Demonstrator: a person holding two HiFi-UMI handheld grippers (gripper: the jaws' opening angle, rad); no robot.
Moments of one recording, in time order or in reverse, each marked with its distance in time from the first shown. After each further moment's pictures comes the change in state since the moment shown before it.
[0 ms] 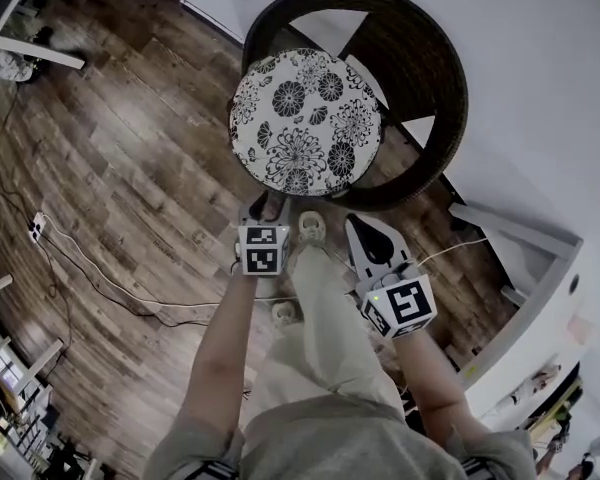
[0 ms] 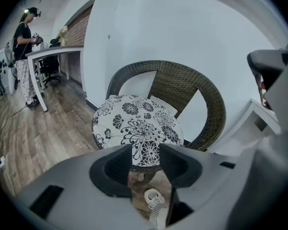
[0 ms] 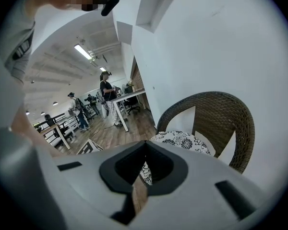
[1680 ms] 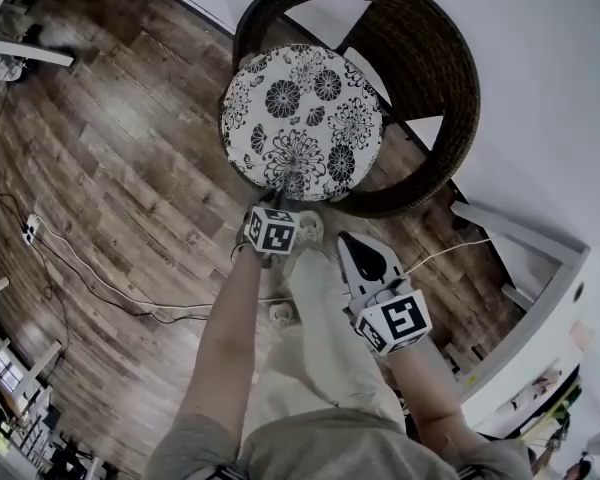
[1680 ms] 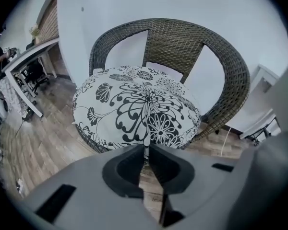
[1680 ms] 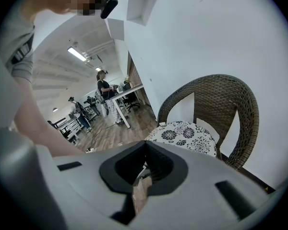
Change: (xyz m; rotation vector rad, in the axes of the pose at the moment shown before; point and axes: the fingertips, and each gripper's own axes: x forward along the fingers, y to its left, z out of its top) left arm 0.090 0.011 -0.054 0.189 0.265 0.025; right arm 0.017 -0.003 -0.036 0.086 0.054 0.026
